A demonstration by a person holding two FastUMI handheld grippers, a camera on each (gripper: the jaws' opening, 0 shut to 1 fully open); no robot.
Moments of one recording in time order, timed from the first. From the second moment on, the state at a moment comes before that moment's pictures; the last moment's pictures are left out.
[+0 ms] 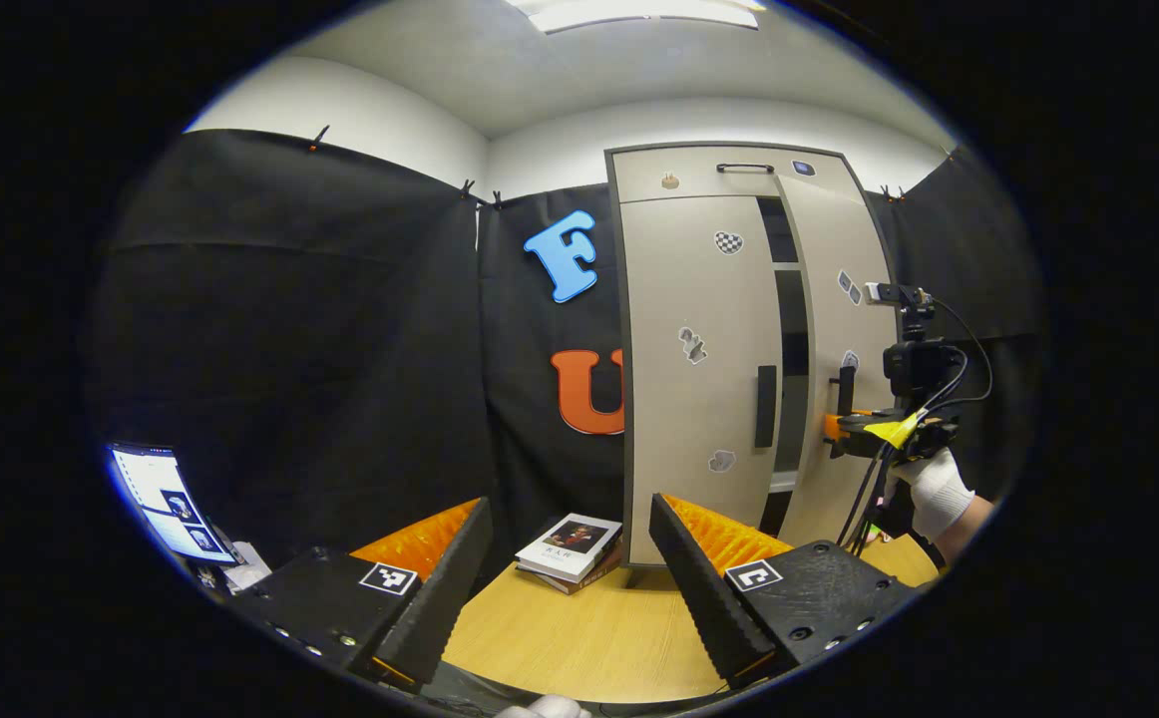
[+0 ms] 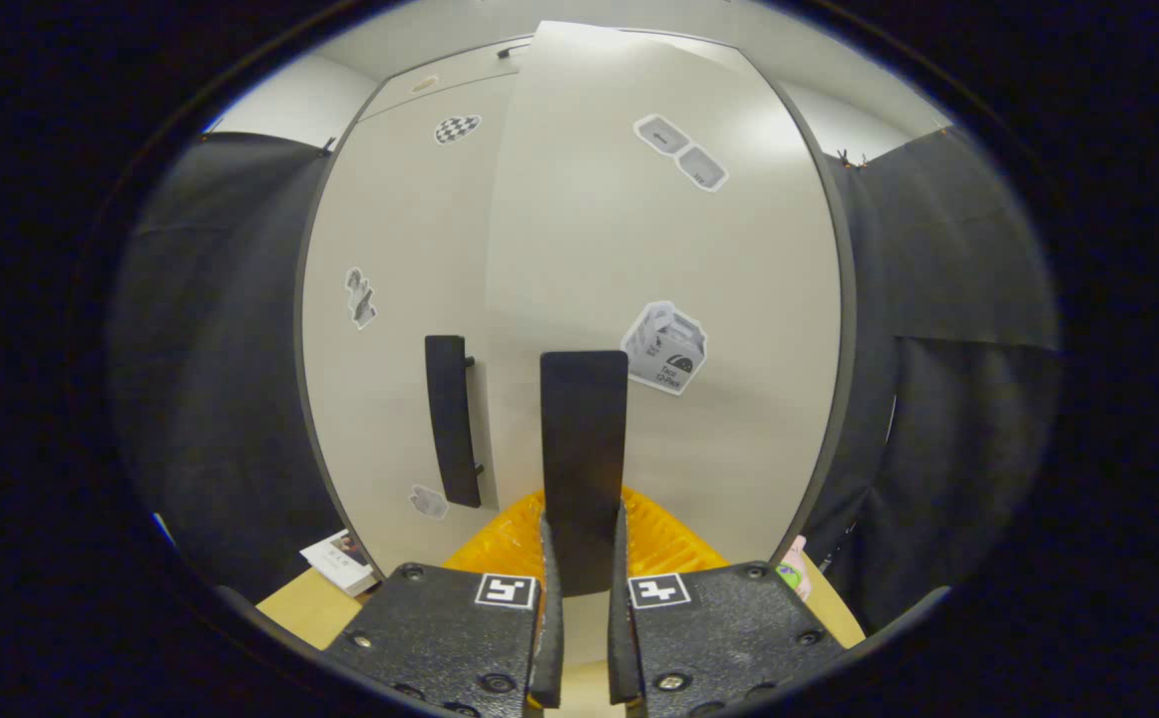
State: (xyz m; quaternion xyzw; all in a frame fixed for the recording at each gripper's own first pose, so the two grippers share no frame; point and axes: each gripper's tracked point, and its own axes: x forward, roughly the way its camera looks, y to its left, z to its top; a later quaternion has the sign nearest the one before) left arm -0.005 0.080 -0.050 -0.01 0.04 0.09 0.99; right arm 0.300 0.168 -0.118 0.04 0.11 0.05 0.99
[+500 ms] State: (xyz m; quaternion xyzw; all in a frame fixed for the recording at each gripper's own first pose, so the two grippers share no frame) left arm -0.008 0.074 -0.061 -0.02 0.04 0.04 1.00; right arm 0.277 0.141 -0.116 0.04 0.11 0.02 0.99
